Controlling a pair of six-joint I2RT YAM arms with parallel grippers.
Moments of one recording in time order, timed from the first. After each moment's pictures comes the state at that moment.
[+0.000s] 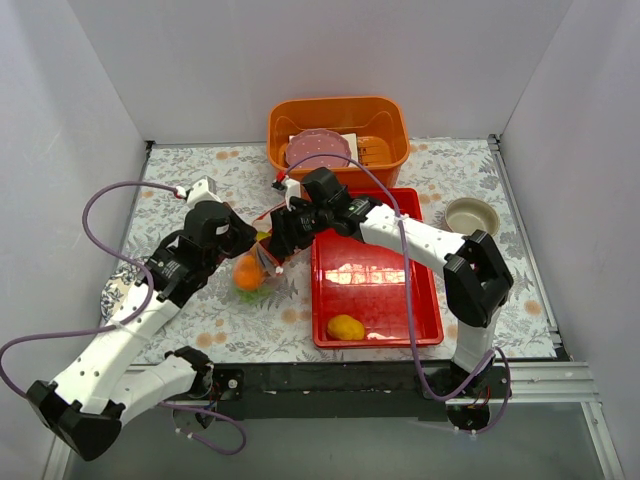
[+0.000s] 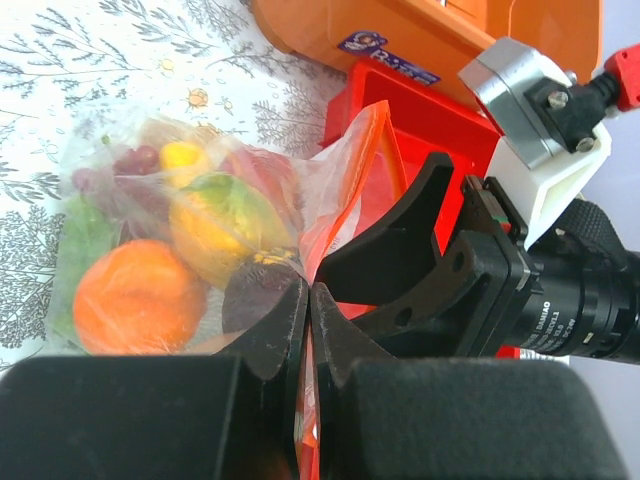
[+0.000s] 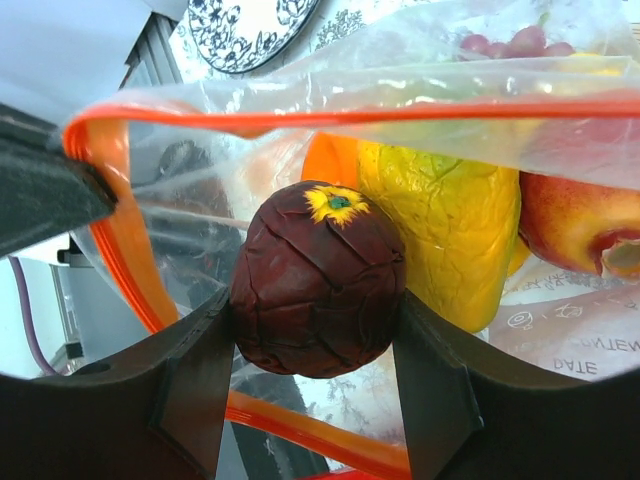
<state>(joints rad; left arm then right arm) -0.56 0.94 1.03 -0.63 -0.30 -0.83 0.86 1.85 1.51 -0.30 -0.63 0.39</state>
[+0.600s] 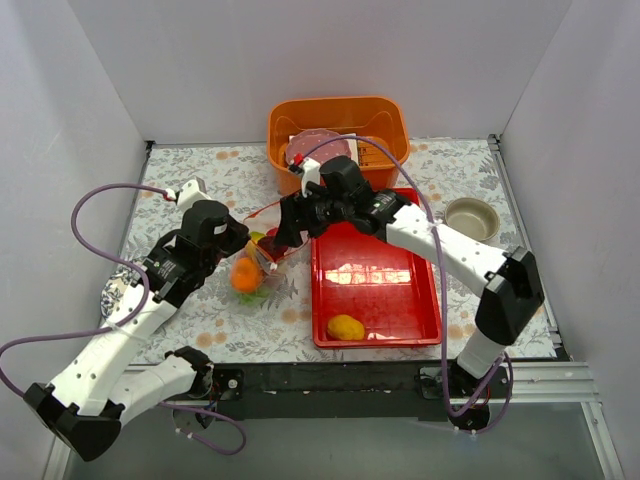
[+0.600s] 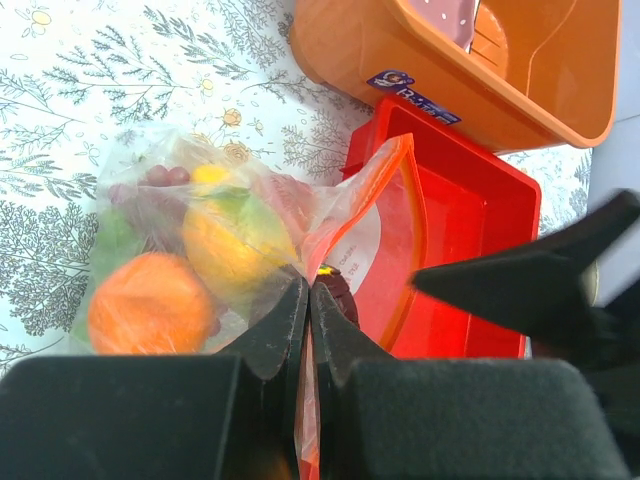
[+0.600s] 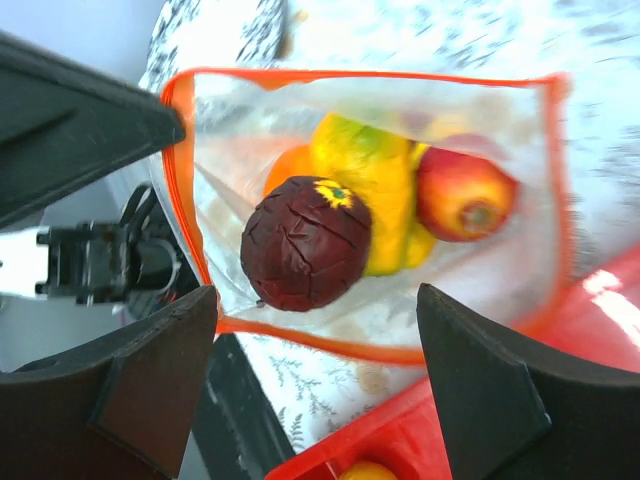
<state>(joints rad) -0.56 0.93 1.06 -0.69 -0.40 -0.89 0.85 1.69 1.50 -0.38 -0.44 0.33</state>
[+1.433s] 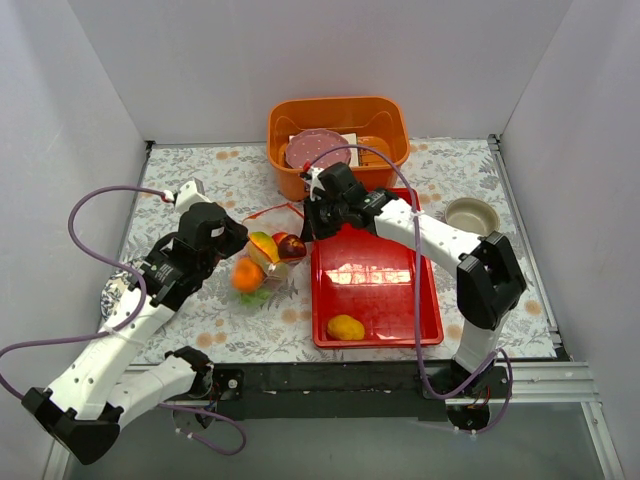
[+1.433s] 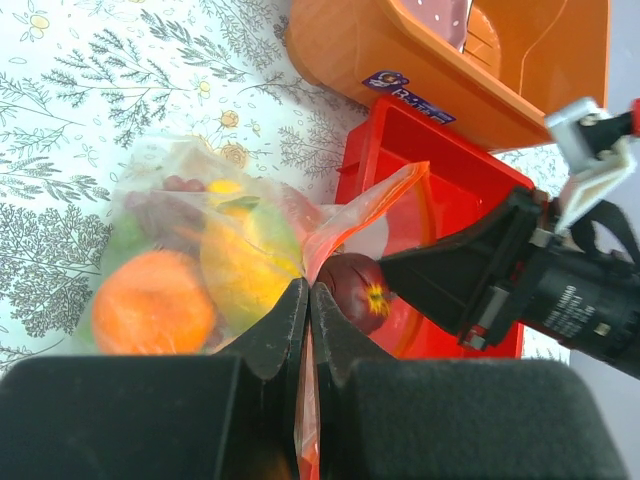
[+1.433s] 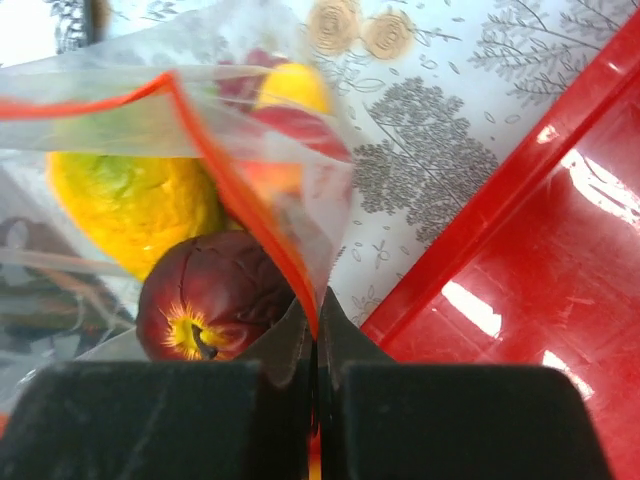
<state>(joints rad) -0.56 0.91 1.05 -0.69 -0.40 -0.89 0.78 1.81 1.48 -0.46 -0.29 0.39</state>
